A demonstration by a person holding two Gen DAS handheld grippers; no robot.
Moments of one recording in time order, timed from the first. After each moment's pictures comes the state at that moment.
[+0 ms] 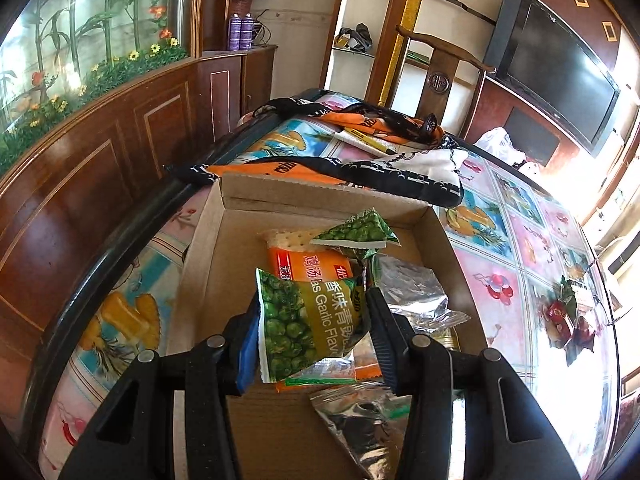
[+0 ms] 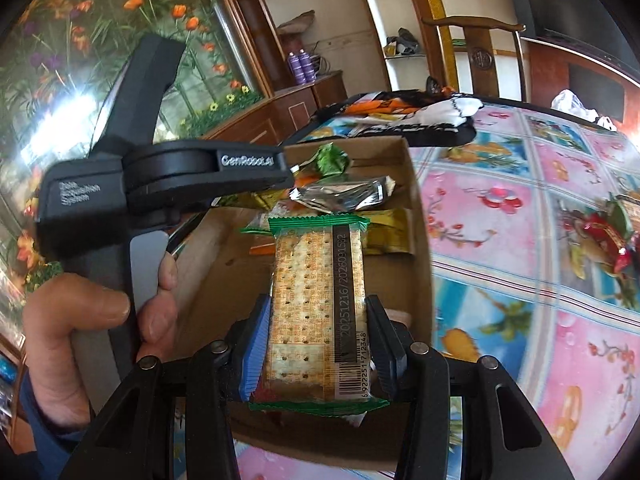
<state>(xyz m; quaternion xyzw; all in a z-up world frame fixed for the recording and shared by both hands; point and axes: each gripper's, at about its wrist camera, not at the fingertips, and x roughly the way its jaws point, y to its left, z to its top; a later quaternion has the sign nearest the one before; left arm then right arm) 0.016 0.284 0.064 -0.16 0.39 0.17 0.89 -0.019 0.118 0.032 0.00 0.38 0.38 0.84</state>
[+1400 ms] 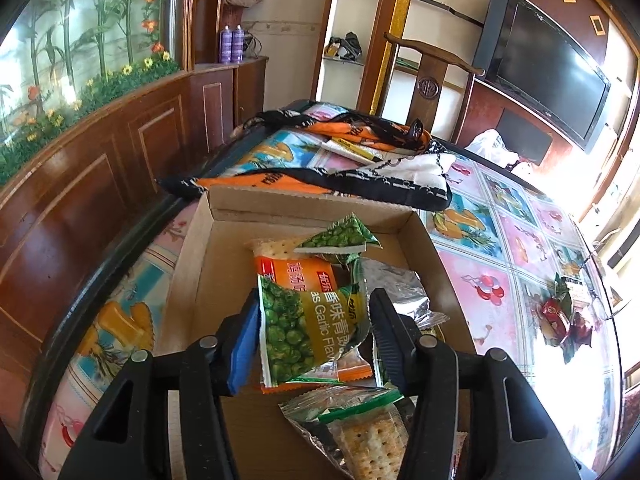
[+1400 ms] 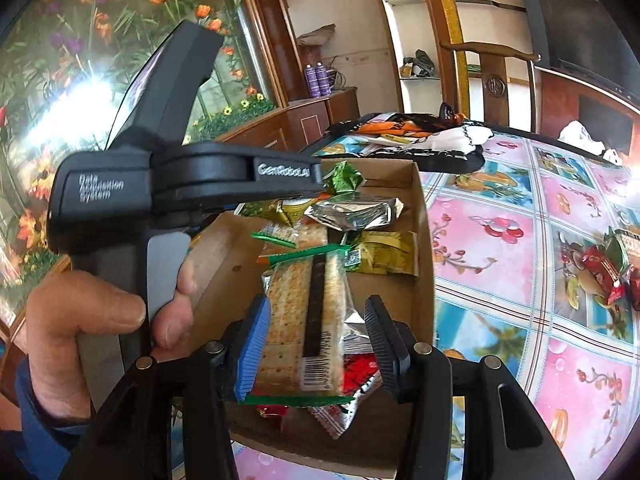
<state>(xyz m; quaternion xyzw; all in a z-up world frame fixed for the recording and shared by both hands) 0.016 0.270 0.074 -0.14 0.37 0.17 0.90 -0.026 0.116 0.042 -0.02 0.34 0.39 0.85</state>
